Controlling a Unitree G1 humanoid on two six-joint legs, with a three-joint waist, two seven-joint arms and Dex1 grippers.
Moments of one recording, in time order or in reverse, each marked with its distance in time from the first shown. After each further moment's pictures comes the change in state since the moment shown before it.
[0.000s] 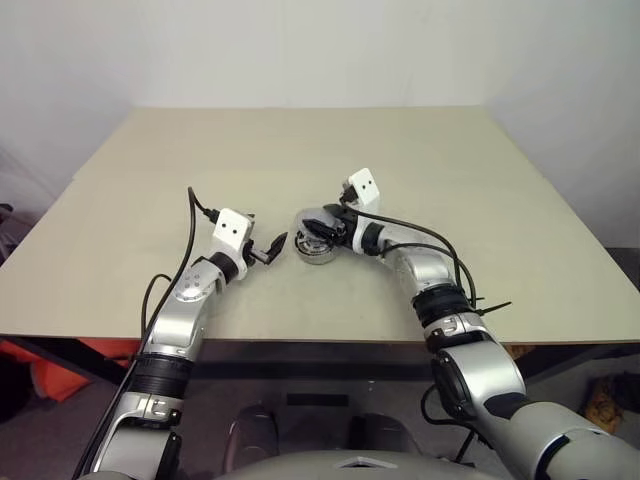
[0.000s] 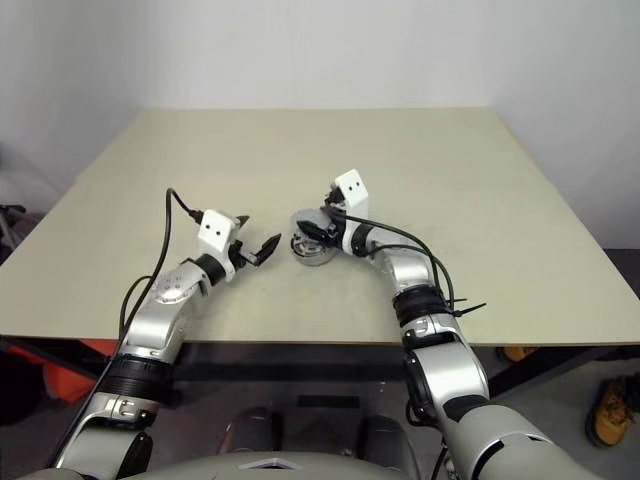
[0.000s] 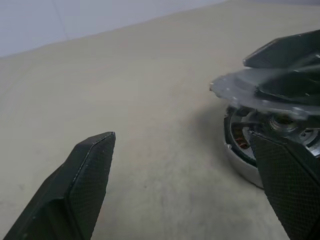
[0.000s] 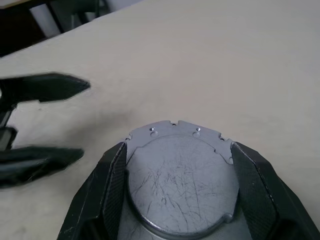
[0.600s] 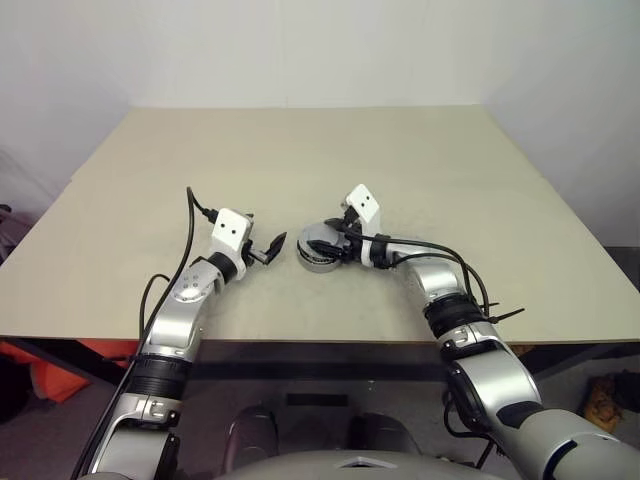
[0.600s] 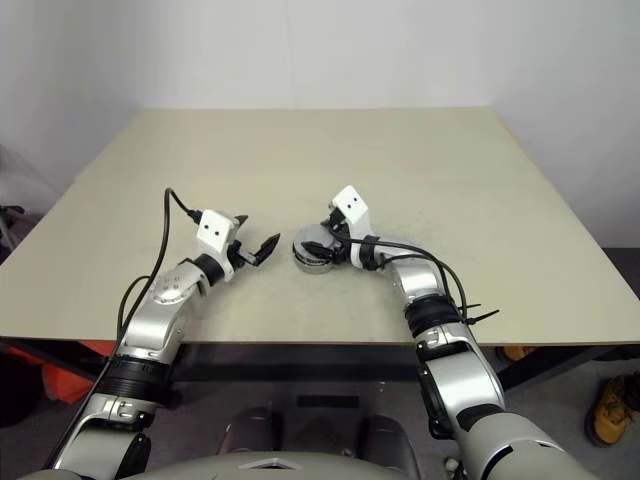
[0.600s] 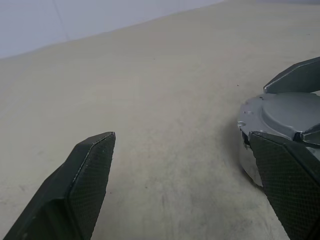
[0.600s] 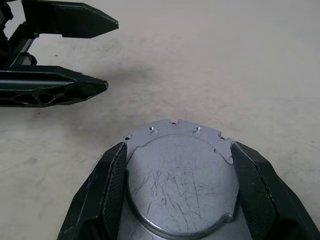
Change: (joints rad) left arm 0.006 0.001 0.000 -0.012 0.000 0.002 0.000; right arm 0.039 -0.060 0.074 -0.025 -0.044 -0.057 0.098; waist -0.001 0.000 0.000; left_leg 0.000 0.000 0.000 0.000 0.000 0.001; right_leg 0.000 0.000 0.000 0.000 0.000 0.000
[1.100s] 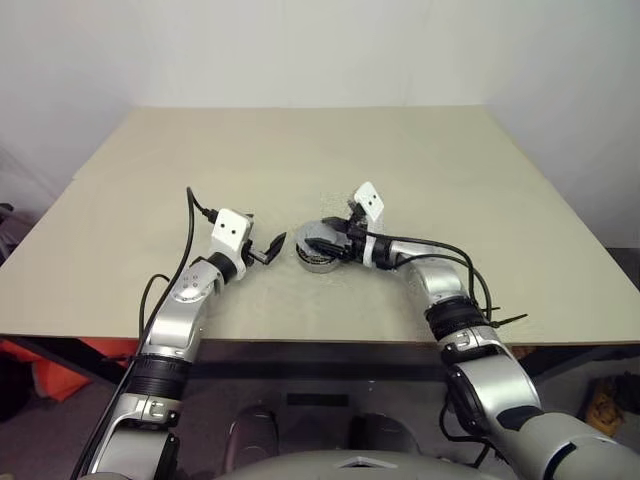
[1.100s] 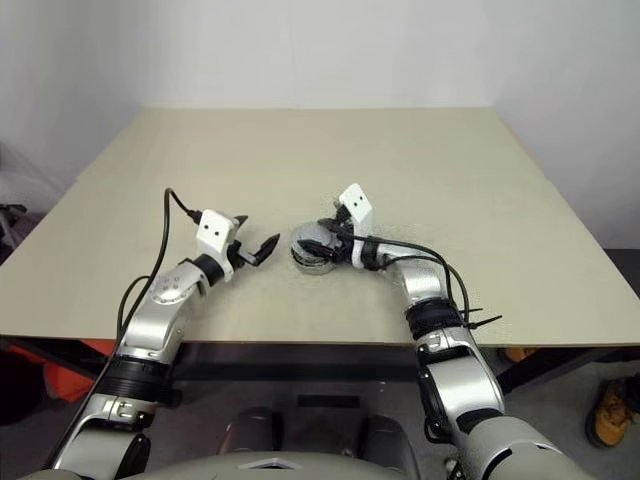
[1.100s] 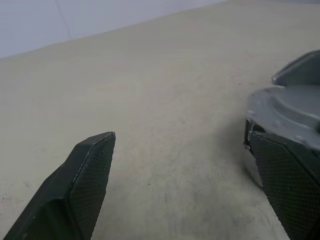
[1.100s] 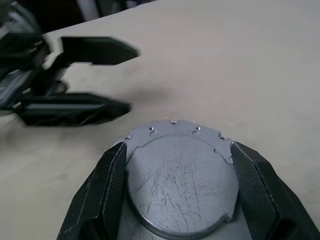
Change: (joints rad) left arm 0.001 0.001 0.000 -0.001 0.000 0.002 0.000; right arm 0.037 -0.007 -0.015 -0.043 0.060 -0.014 0.093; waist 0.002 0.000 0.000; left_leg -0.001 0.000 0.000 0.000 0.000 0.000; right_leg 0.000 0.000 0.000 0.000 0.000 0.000
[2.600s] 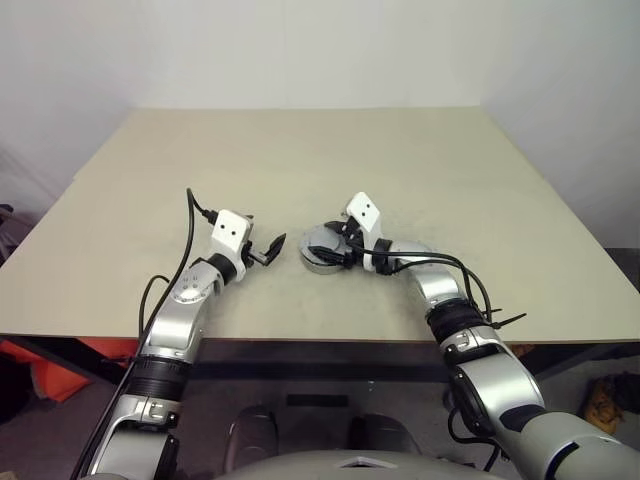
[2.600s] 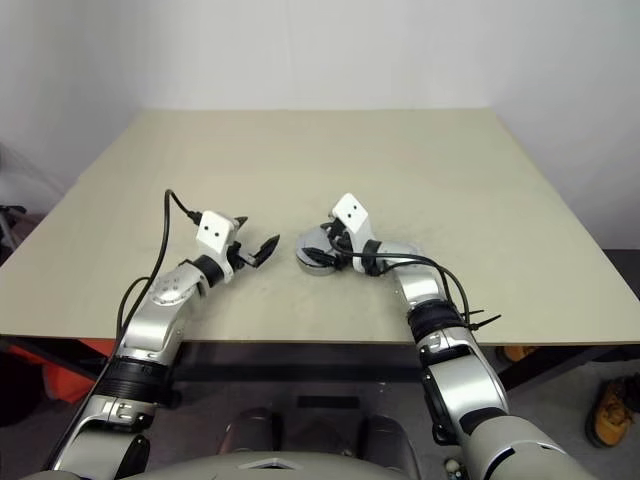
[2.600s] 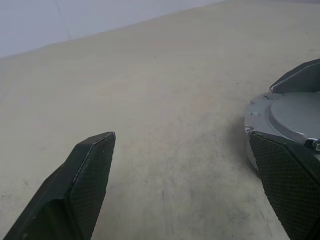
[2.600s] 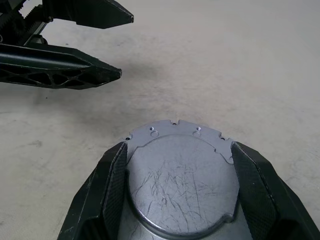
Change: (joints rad) left arm 0.008 0.000 -0.001 -0.007 0.001 0.006 0.001; right arm -0.016 -0.010 0.040 0.087 -0.092 -0.140 -0.067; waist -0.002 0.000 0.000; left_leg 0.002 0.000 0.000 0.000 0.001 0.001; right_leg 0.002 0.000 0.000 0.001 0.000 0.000
